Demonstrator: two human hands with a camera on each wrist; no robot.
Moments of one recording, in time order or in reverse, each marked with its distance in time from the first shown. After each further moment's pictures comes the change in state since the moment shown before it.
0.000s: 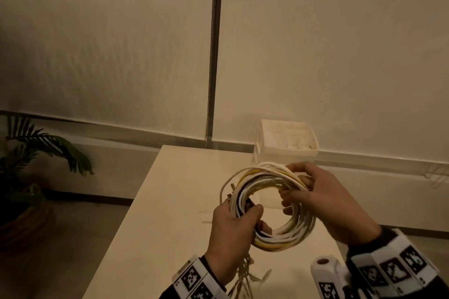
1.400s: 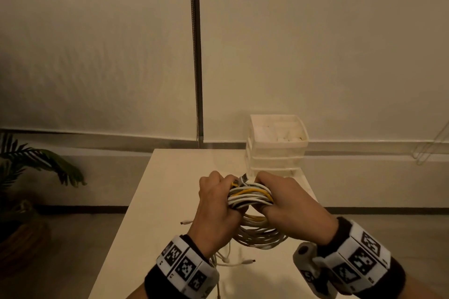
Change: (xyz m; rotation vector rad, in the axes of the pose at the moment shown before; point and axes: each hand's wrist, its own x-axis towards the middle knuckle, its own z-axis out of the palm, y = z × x) left_hand 0.031 0.008 -0.023 1.006 -0.086 0.511; right_hand 0.007 0.020 0.028 -0.670 -0.115 -0.332
